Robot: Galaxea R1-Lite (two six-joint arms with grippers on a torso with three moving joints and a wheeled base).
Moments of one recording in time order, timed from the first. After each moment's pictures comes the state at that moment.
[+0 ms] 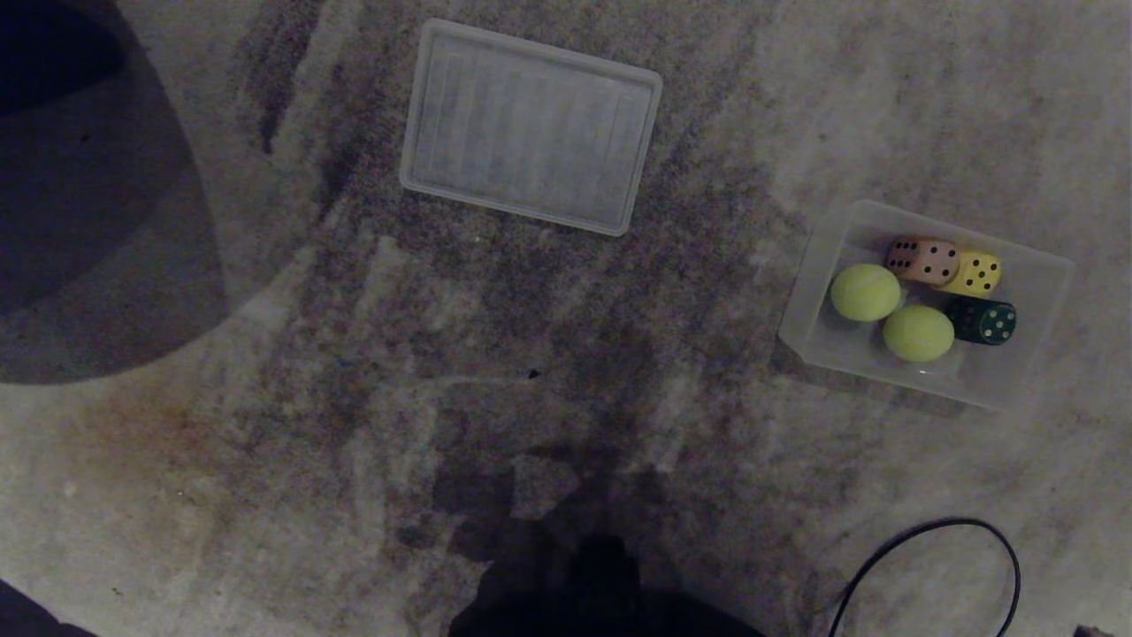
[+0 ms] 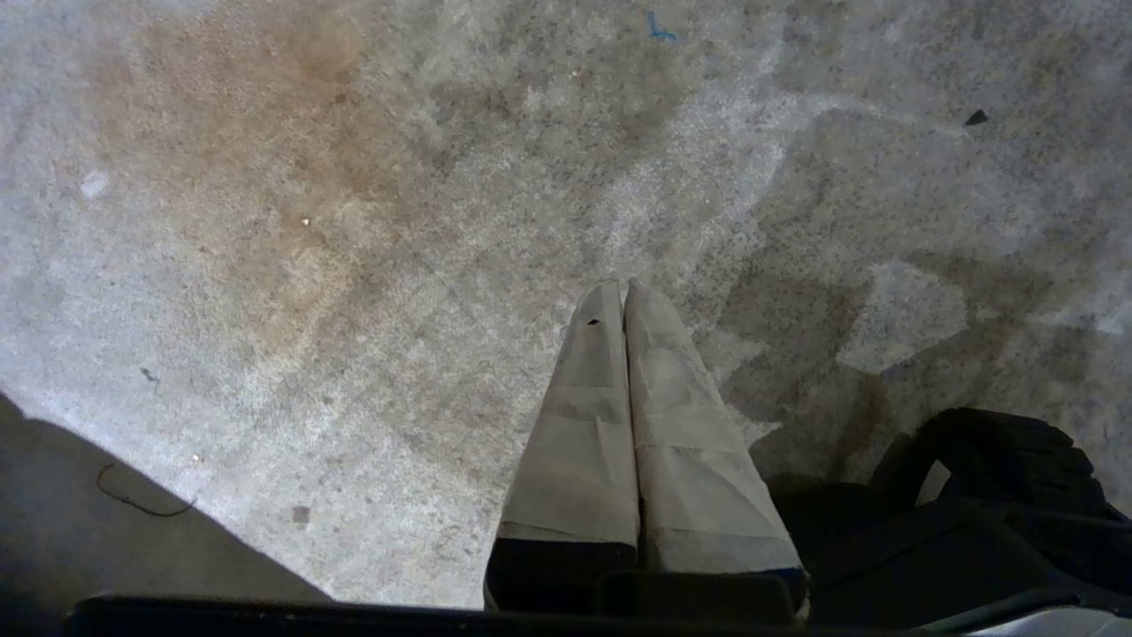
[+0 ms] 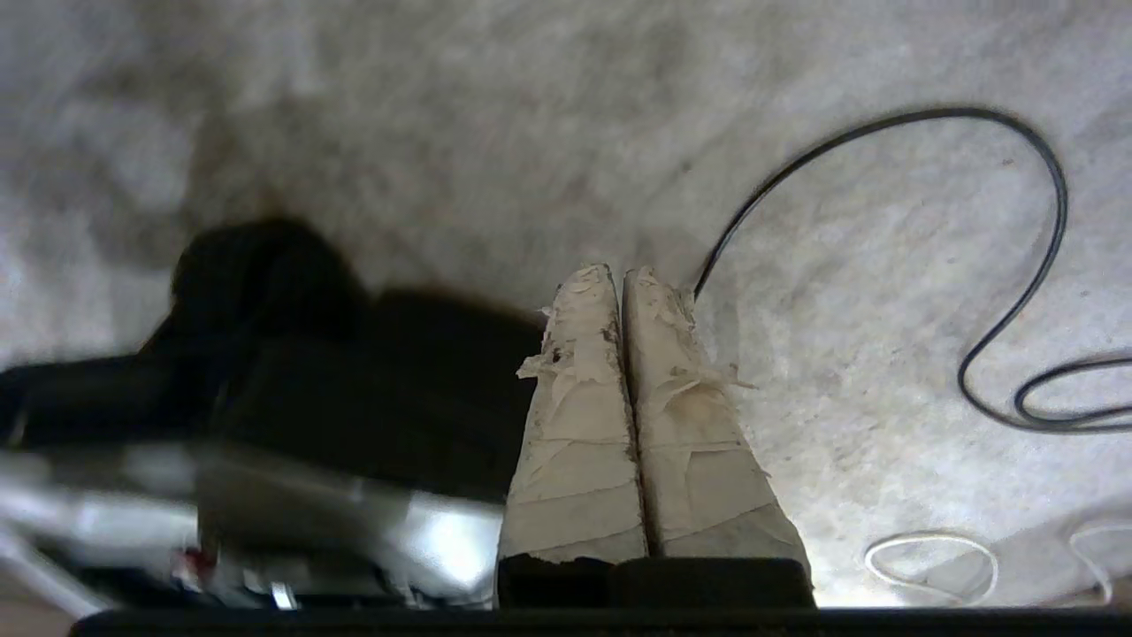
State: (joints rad) left arm 0.00 0.00 0.00 -0.01 0.07 -0.12; right arm -0.02 0.46 -0.06 -0.05 0.12 0.16
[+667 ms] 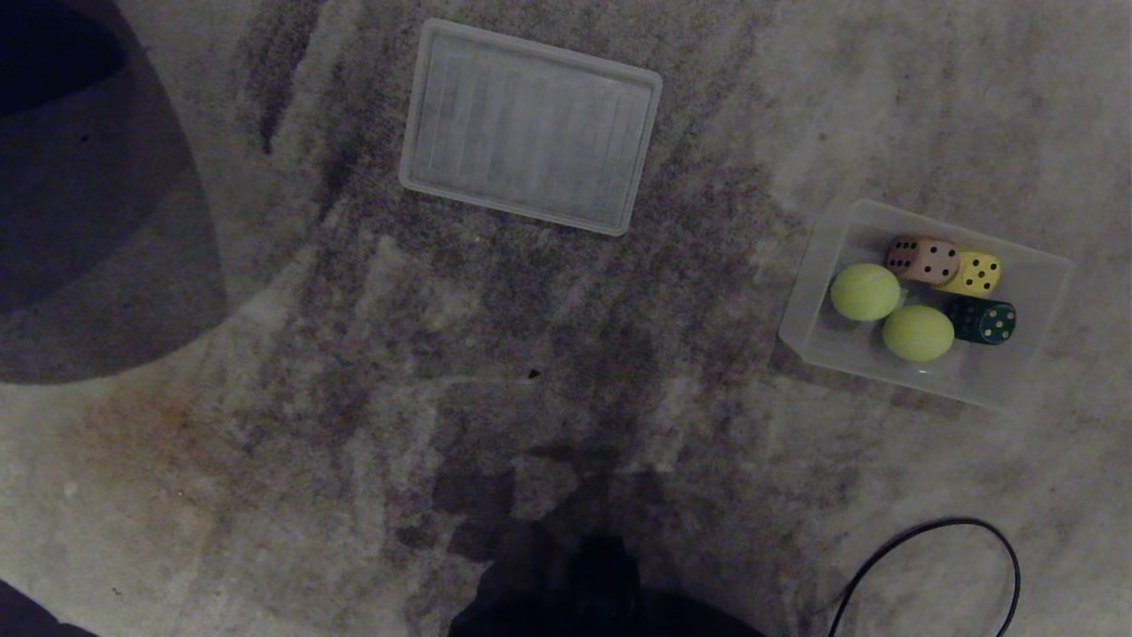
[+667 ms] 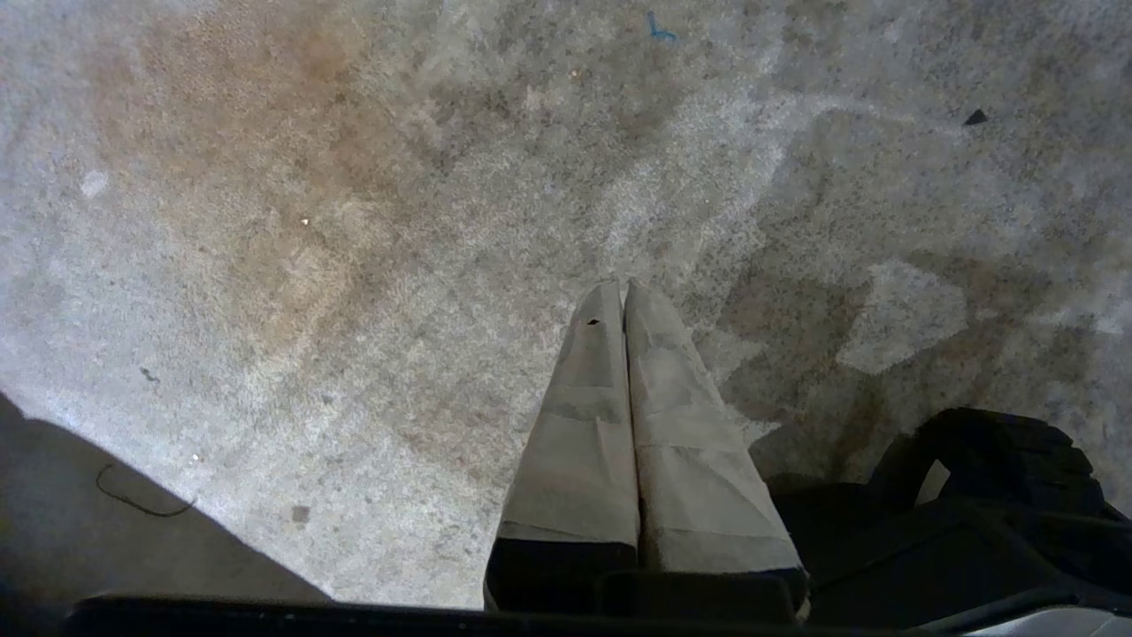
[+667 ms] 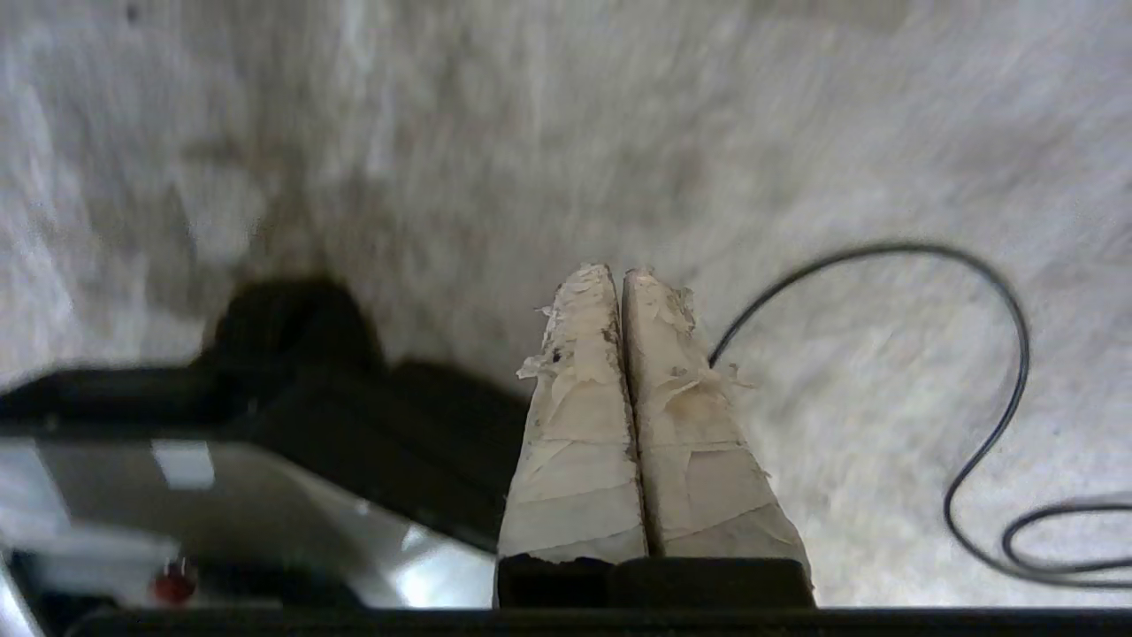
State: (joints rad) left arm 0.00 0.00 0.00 -0.01 0.07 -0.12; right arm 0.02 0.05 -0.07 0.08 0.11 0.12
